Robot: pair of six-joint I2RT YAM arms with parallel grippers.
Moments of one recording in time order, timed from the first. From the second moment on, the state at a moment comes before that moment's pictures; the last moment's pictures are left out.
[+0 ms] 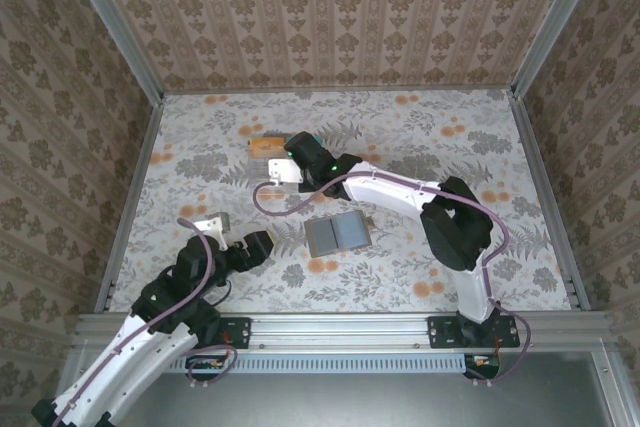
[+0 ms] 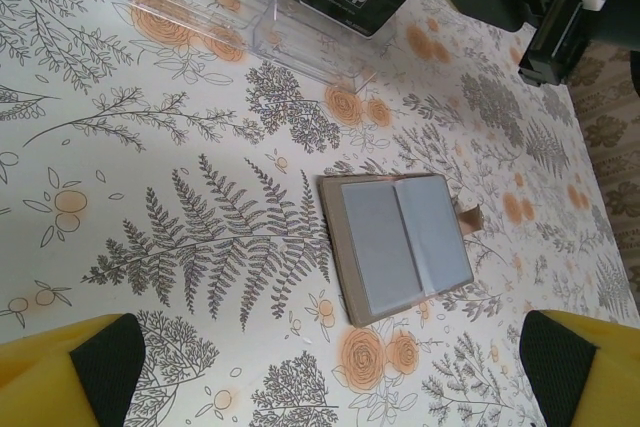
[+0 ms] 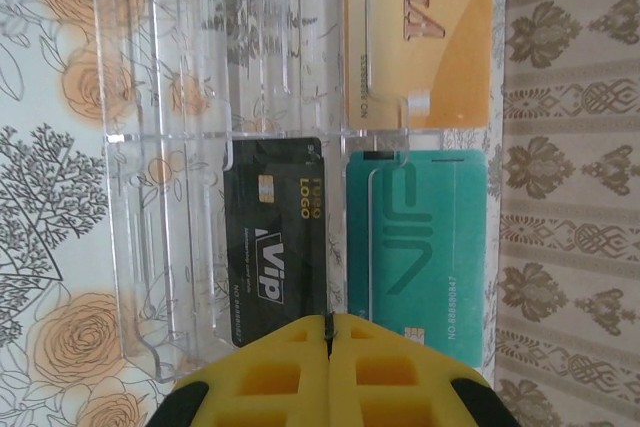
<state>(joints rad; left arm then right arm) -0.70 0.24 0.35 -0.64 -0.04 -0.85 0.81 2.01 1.57 -0.34 0.31 -0.94</state>
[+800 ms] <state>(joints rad) -0.67 0.24 0.35 -0.67 -0.02 -0.85 0.80 2.10 1.61 -0.33 0.30 -0.90</state>
